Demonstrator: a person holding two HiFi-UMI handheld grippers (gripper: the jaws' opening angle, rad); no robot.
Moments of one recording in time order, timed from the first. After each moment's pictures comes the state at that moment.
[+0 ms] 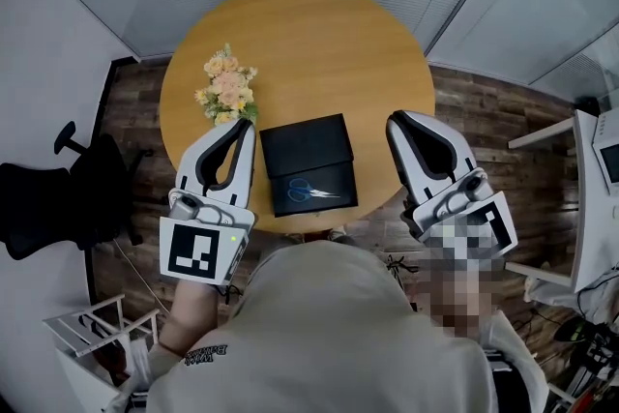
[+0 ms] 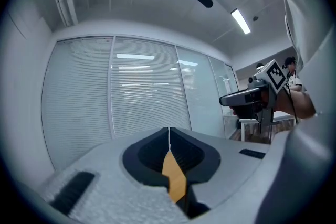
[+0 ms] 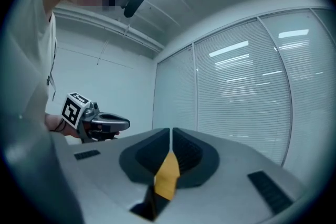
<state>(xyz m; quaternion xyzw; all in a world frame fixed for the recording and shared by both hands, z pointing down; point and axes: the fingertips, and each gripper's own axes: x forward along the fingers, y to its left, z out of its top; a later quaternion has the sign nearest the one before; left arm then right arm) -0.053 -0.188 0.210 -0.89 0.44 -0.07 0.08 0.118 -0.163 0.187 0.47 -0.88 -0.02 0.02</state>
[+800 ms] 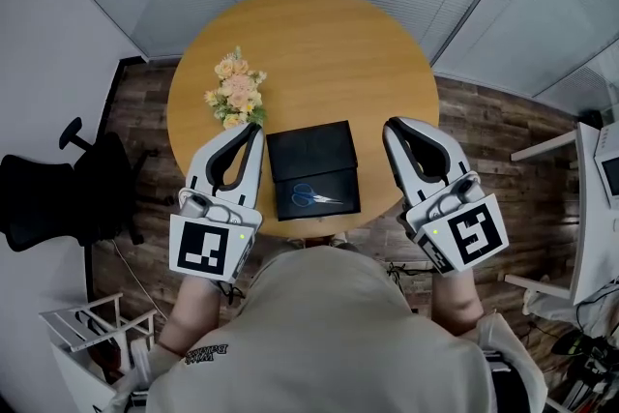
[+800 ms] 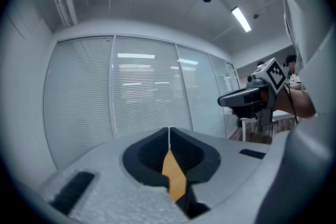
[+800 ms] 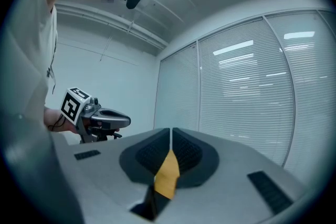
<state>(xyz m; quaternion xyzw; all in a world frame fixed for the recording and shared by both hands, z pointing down) -0.055 -0.186 0.219 -0.89 0.45 -0.08 0.07 0.106 -0.165 0.197 0.46 -0.89 -0.03 0.04</state>
